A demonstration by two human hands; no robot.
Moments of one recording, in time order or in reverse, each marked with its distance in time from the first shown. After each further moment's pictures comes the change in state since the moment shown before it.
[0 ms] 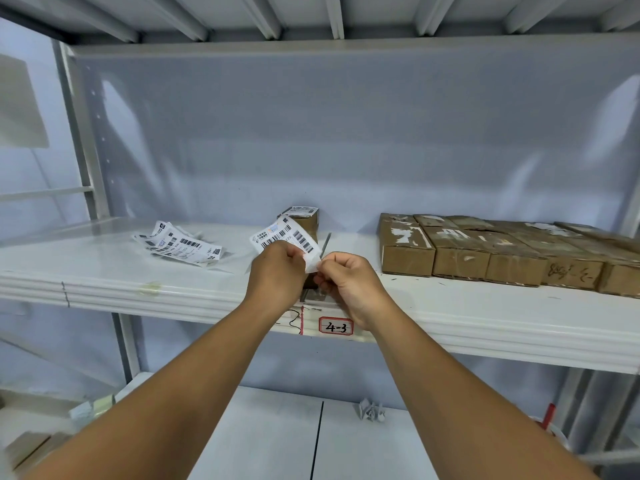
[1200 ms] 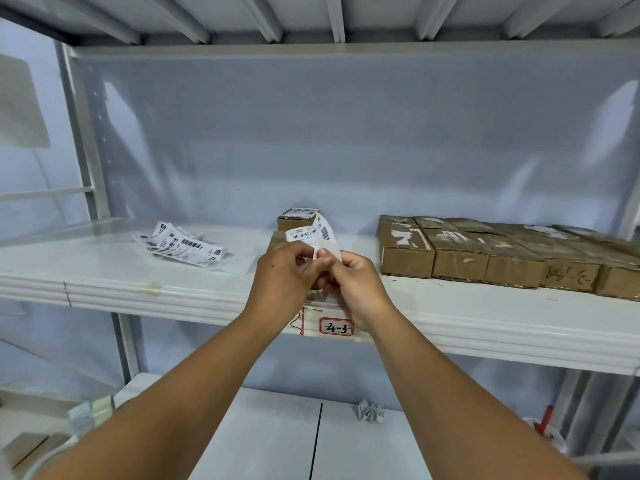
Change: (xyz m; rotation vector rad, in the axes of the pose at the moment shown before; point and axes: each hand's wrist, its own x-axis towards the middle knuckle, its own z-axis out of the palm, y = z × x) left_hand -0.007 -0.005 0.001 0.023 0.033 0.271; right_hand -0.006 -0.003 0.004 0.031 0.025 -0.049
